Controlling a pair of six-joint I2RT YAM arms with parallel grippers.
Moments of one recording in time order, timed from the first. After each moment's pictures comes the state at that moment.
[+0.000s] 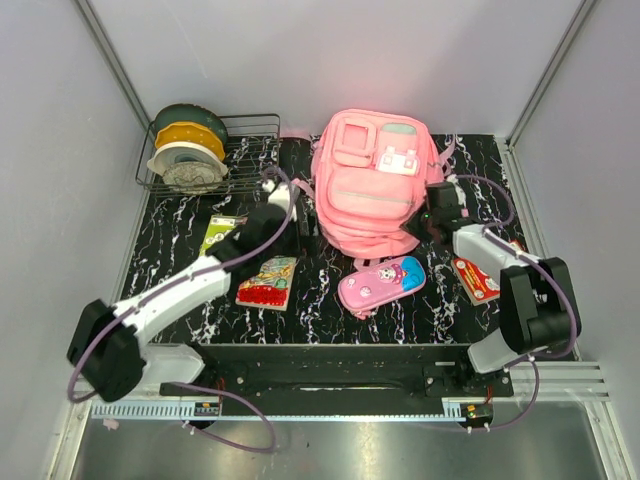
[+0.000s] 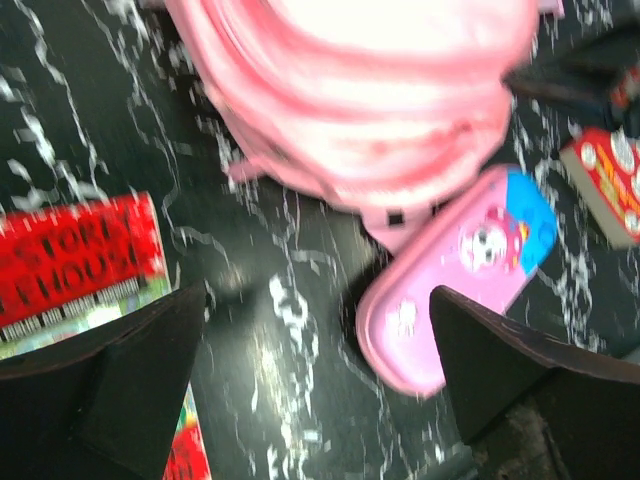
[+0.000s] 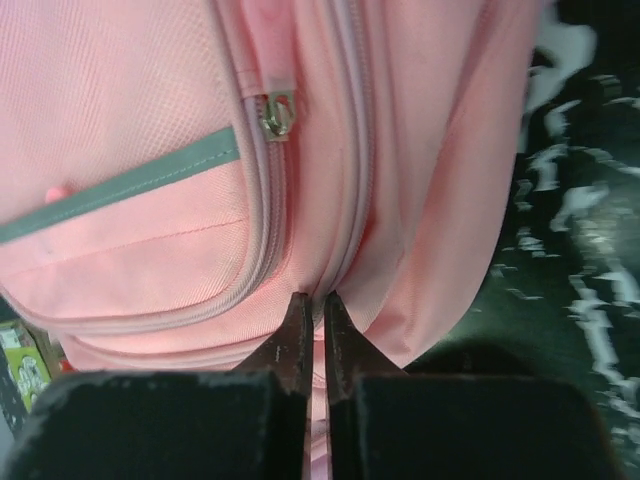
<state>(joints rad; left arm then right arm) -0.70 1.20 0.81 -0.16 -0.06 -0.51 0.25 1.56 0.92 -0.14 0.02 0.85</state>
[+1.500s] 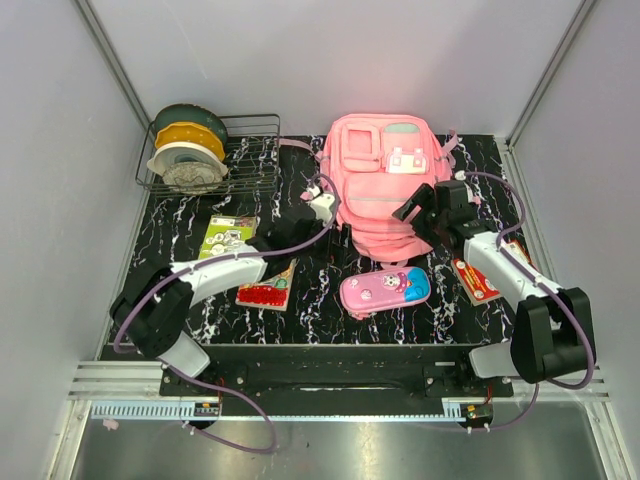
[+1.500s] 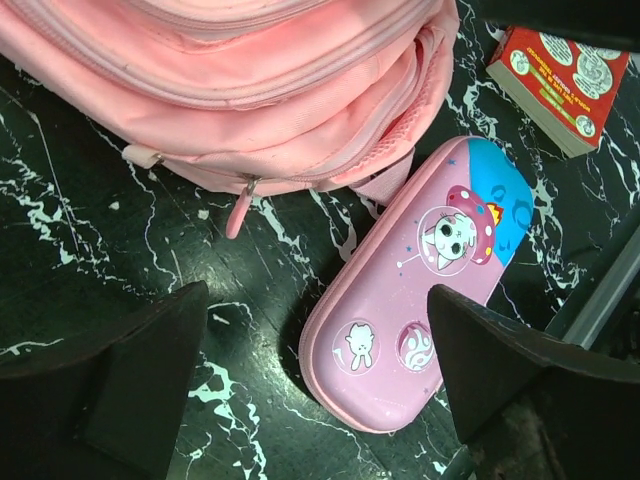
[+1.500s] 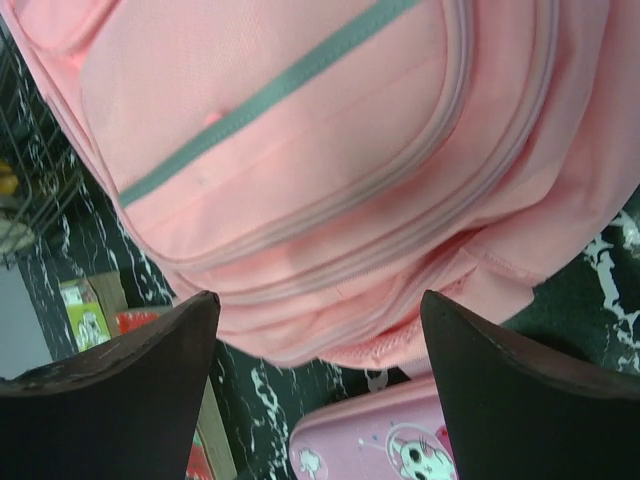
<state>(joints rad) -0.73 1.56 0.91 0.12 0.20 -0.41 0.23 1.36 0.88 -0.24 -0.04 0.86</state>
